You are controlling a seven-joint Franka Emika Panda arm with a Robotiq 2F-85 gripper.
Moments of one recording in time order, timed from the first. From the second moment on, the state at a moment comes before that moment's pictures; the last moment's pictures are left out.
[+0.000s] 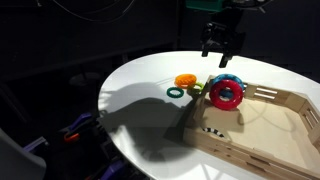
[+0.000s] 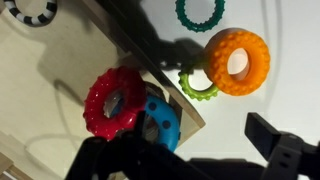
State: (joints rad) arm -0.11 0.25 -0.14 -1.97 0.10 2.14 0.11
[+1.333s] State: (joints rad) arm -0.06 -0.09 -0.06 -2.08 0.09 2.04 0.03
